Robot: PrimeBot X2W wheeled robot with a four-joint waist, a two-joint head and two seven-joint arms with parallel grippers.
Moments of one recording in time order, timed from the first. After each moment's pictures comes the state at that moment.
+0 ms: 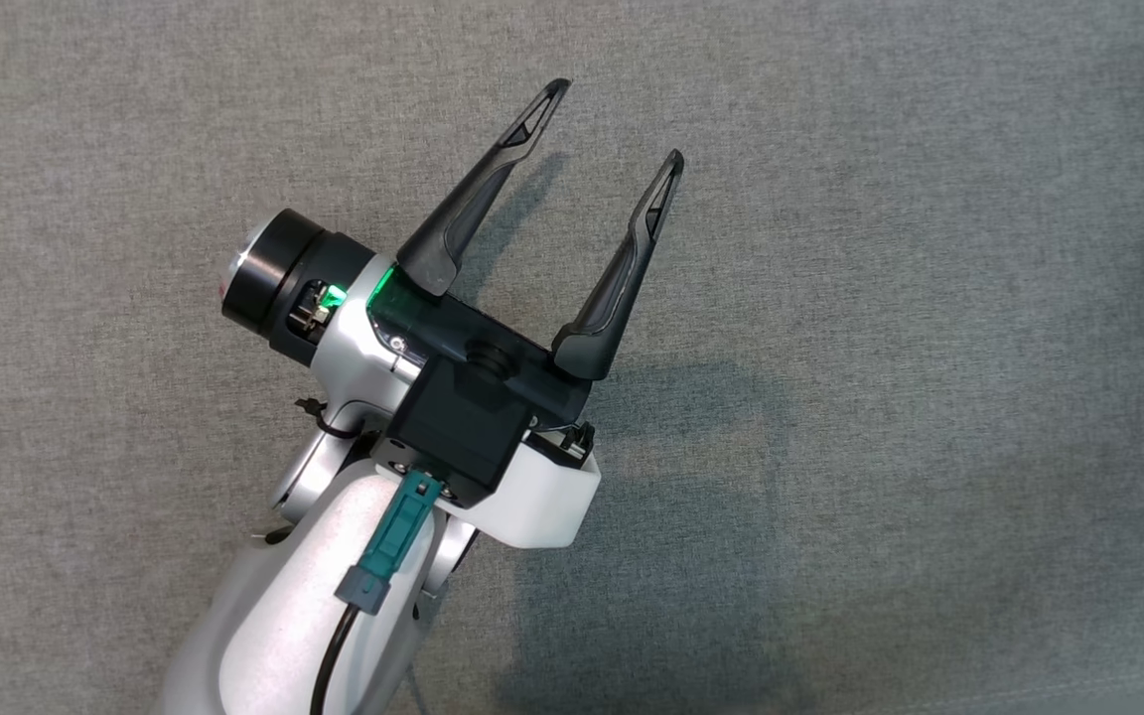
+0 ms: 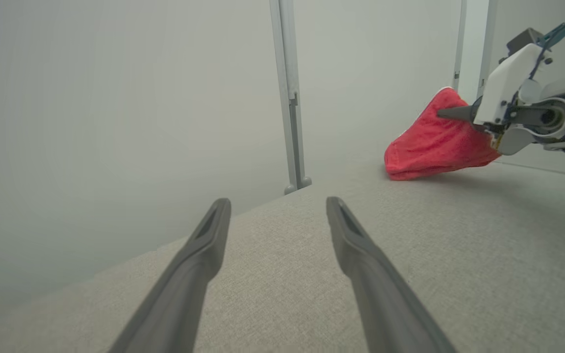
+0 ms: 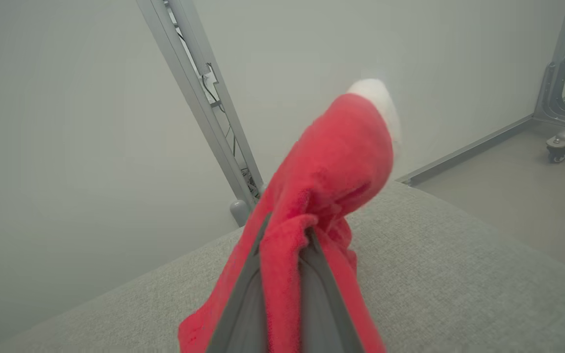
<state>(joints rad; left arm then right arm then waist) -0.54 0.09 -0.48 -0.11 0.04 0.05 -0.18 -1.12 -0.38 -0.06 0.93 0.65 0.13 -0.25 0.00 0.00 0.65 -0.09</state>
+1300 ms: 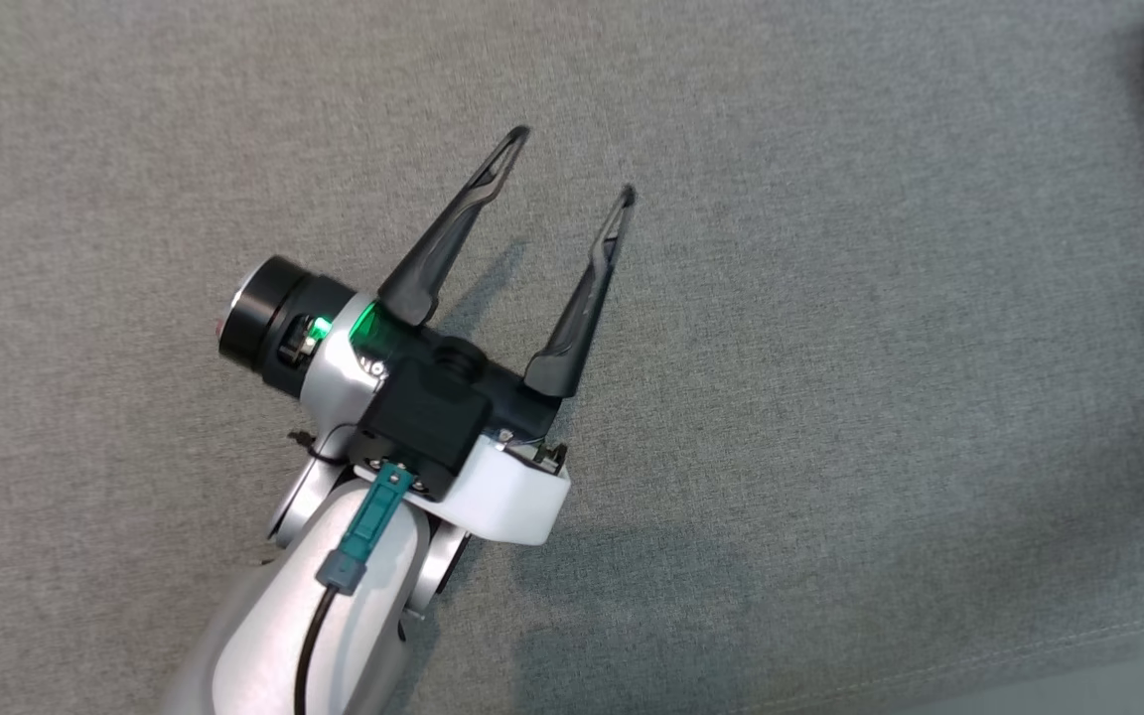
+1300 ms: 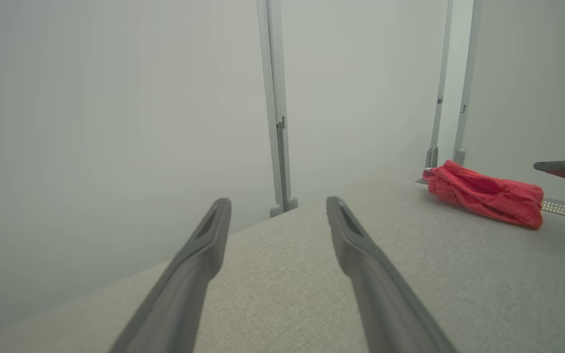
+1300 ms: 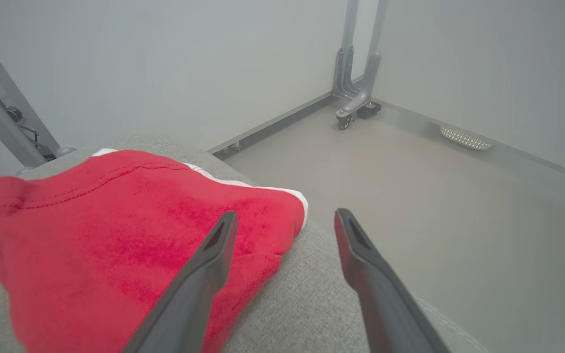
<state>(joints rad) -0.50 0.11 -0.49 -0.05 -0.04 0.09 -0.20 -1.02 -0.25 -1.01 1.13 -0.35 0.13 -0.25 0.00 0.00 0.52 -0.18</state>
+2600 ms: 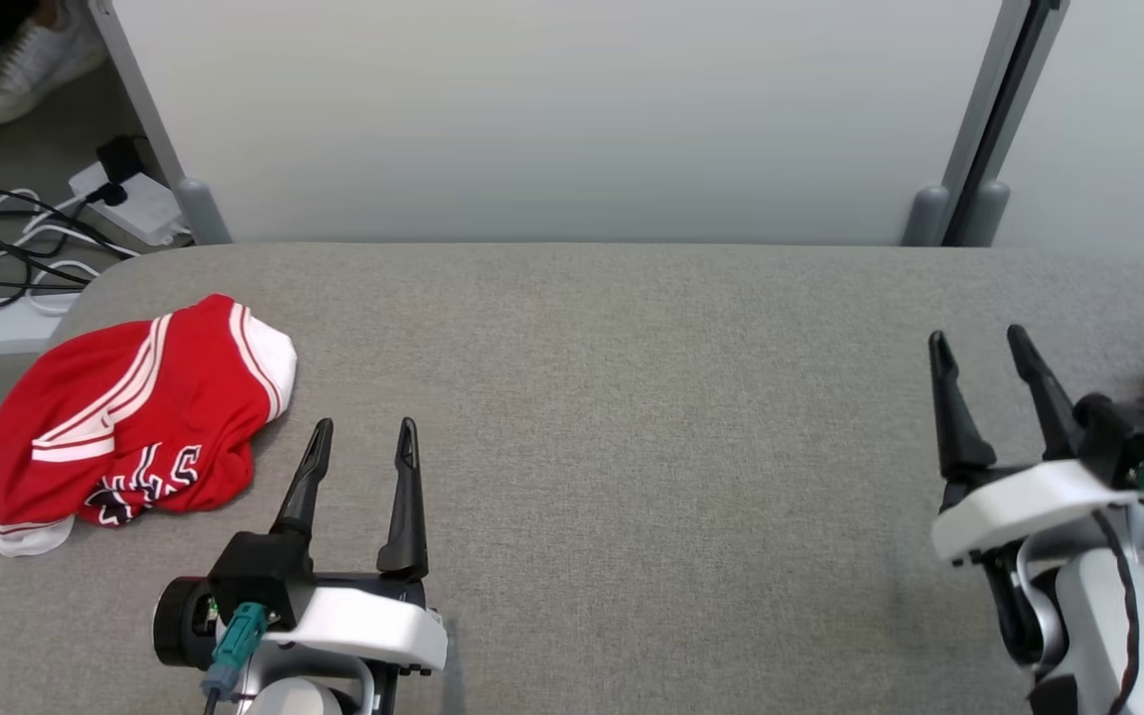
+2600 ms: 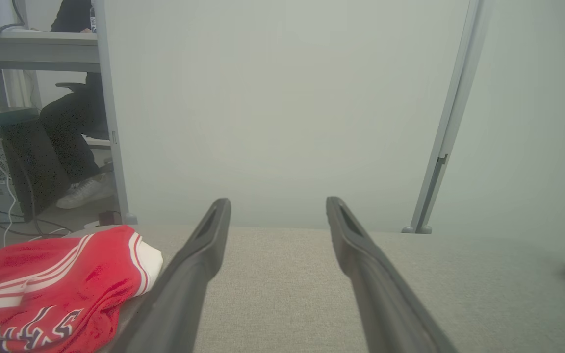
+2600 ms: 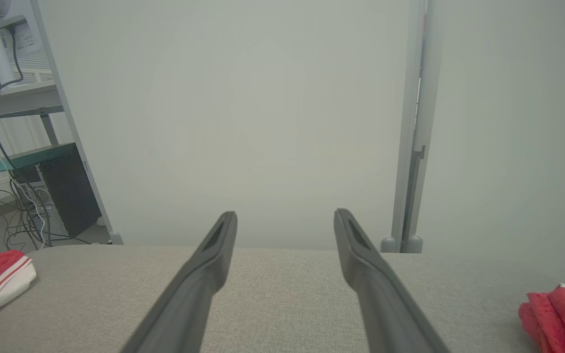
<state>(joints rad) -0.11 0.07 -0.29 0.13 -0.30 0.20 -0.25 -0.38 -0.10 0.05 0.49 0.22 0.13 -0.25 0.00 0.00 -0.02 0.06</state>
